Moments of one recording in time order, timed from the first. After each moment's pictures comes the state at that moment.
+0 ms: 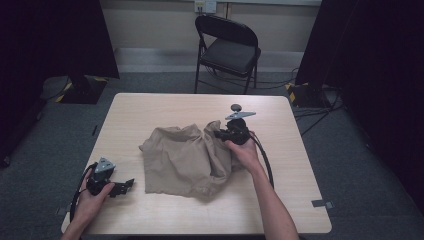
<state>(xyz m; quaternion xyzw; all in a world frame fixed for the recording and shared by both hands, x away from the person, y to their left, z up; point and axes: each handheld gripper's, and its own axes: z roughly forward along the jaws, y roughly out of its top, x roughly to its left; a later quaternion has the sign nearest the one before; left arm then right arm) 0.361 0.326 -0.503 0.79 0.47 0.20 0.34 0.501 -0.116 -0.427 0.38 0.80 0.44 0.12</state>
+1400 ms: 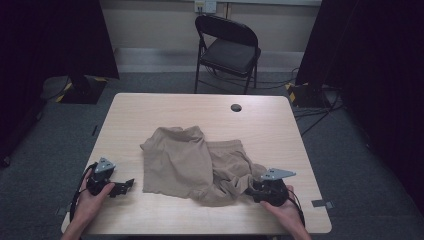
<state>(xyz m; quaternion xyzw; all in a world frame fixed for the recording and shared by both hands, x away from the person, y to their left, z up) 0.361 0.326 -0.503 0.79 0.47 0.20 0.34 0.340 -0.215 -0.478 0.38 0.82 0.40 0.11</state>
